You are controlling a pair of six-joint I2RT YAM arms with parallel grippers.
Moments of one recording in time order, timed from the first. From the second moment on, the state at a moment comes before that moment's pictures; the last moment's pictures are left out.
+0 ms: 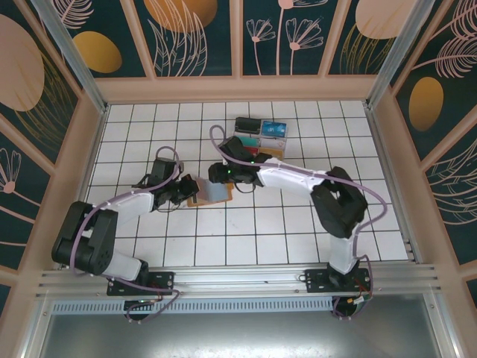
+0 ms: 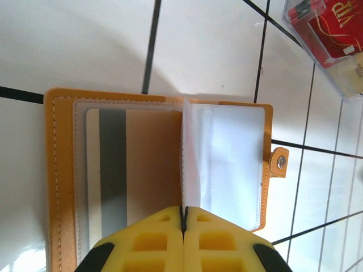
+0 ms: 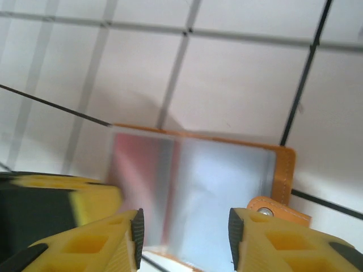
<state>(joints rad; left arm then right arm) -0.30 1.45 0.62 -0.06 0.36 -0.75 0.85 1.87 1.36 -0.31 -0.08 0.60</state>
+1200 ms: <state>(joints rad) -0.27 1.38 0.58 0.09 0.42 -0.84 0.82 1.83 1.27 -0.21 -0.15 0.65</state>
